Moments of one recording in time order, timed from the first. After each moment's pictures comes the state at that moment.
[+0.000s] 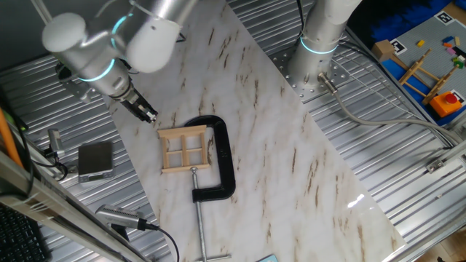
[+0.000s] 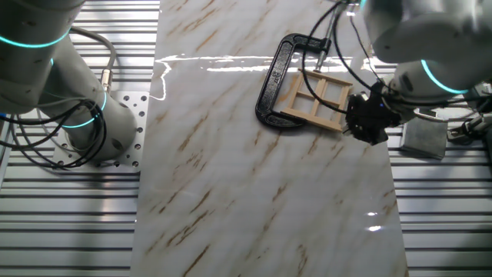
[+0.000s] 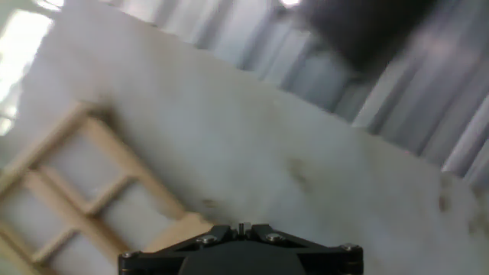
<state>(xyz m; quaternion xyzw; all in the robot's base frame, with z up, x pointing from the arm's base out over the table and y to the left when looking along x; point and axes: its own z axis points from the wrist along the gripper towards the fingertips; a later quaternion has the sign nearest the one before) 0.597 -0.025 0.058 0.19 -0.97 -0.04 0.10</state>
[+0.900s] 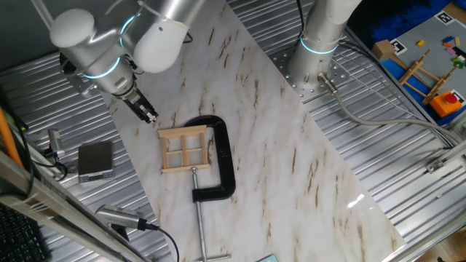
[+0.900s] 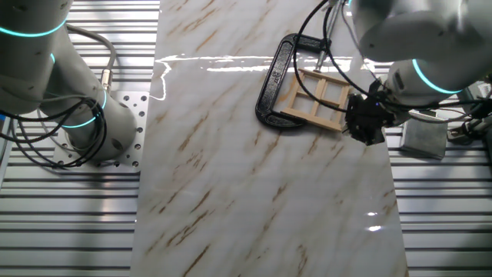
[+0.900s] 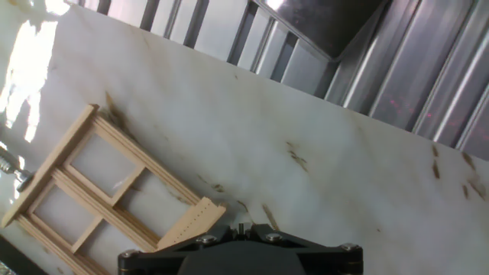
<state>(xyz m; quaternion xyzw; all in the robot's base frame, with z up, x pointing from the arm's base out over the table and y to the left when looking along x) 0.599 -0.028 0.057 0.13 -0.99 -0.03 0.10</state>
